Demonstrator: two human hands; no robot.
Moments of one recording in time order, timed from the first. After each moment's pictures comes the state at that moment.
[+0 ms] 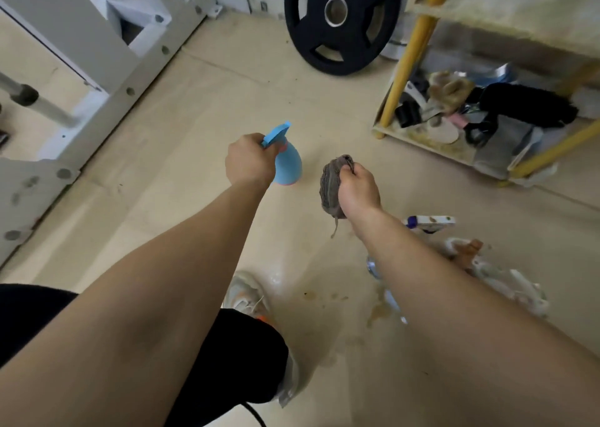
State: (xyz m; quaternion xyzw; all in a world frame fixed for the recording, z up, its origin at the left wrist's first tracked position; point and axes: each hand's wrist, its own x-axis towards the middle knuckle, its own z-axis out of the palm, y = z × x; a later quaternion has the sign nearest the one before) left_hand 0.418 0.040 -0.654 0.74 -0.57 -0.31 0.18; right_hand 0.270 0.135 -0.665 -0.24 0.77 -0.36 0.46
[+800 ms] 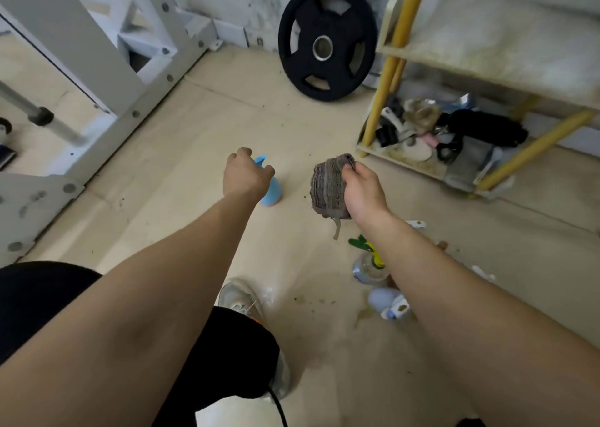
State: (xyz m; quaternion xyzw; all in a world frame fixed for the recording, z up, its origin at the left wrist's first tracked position) left_hand 0.423 0.060 -0.633 0.73 -0.60 -0.30 0.14; right_hand 0.248 0.166 -0.603 -0.28 0.74 -0.41 0.45
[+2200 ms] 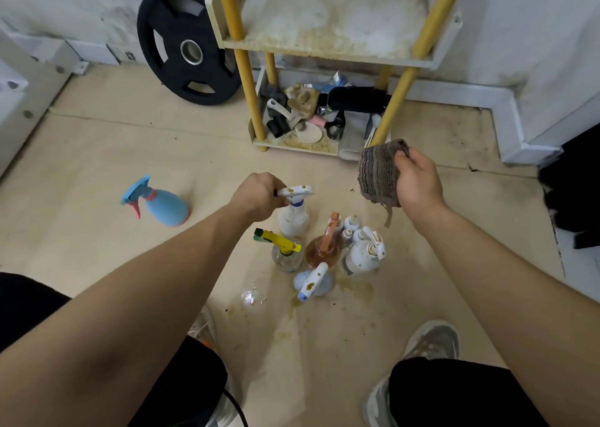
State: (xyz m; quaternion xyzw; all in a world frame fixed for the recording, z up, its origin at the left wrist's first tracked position) left_hand 0.237 0.138 -0.657 0.42 -0.86 -0.29 -0.08; right_hand 0.037 0.314 -0.592 -0.17 0.80 -0.50 0.28
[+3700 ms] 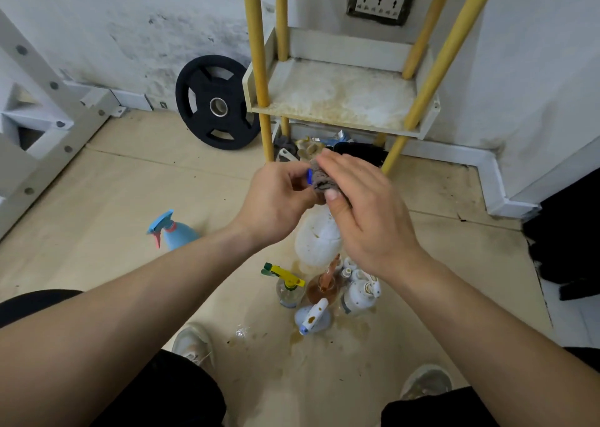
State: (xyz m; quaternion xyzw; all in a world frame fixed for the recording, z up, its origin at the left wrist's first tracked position) left_hand 0.248 0.199 -0.467 0.32 -0.76 -0.51 0.25; right_hand 0.116 0.308 -0.471 -0.64 0.69 -0.34 0.01
